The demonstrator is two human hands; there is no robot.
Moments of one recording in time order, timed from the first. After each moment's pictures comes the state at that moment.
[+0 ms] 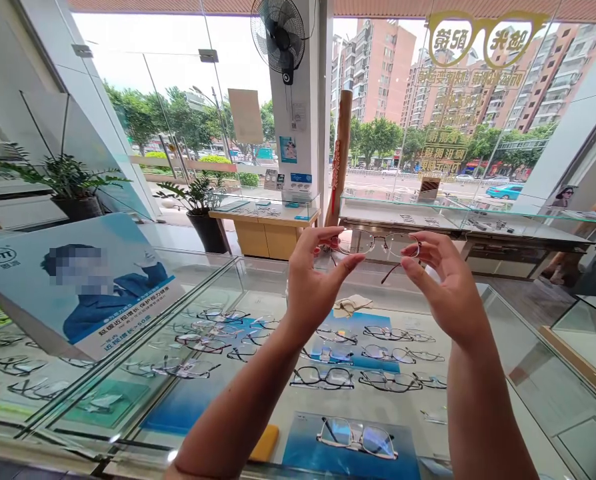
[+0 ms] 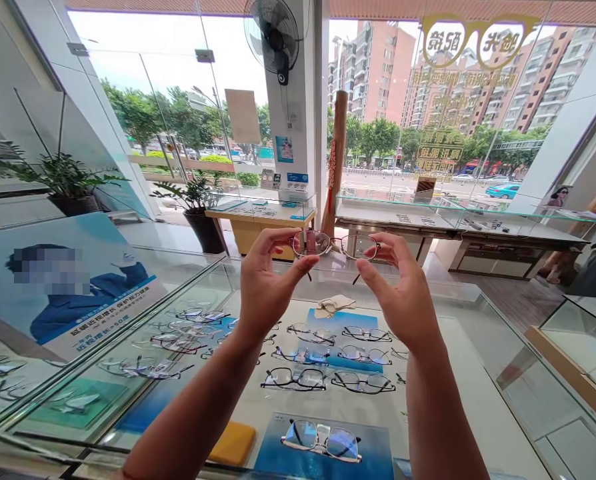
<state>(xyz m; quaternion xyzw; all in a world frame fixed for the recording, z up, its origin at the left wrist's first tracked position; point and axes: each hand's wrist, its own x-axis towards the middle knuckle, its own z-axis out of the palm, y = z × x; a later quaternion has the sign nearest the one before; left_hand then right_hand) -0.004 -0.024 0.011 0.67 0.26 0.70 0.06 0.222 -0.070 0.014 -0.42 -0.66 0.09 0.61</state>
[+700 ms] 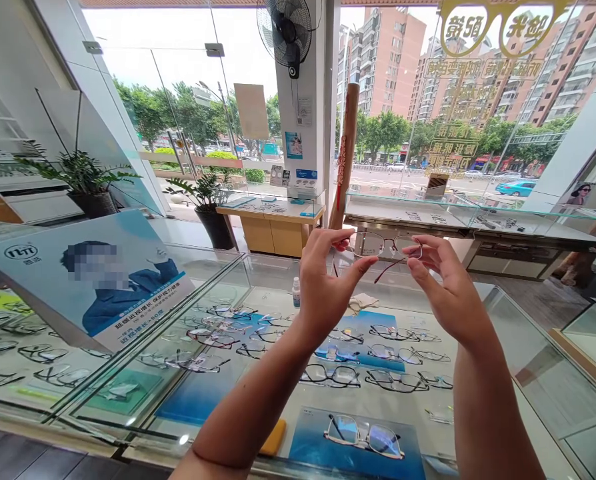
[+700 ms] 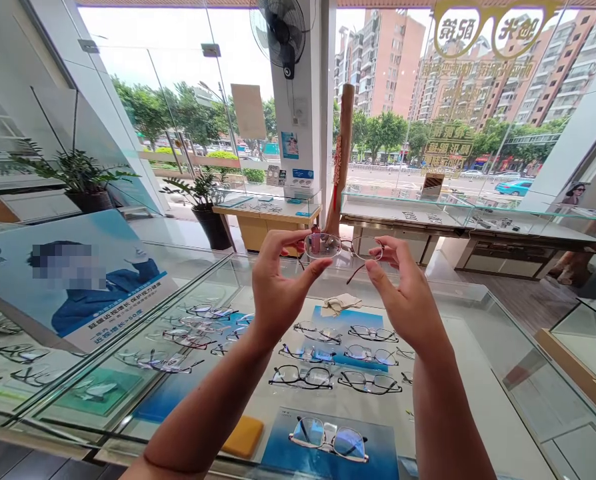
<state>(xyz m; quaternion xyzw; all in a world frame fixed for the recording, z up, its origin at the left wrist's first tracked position) 0.000 -0.029 0.012 0.67 0.26 0.70 0.00 0.221 -0.064 0.007 -0.44 -0.69 0.11 0.57</state>
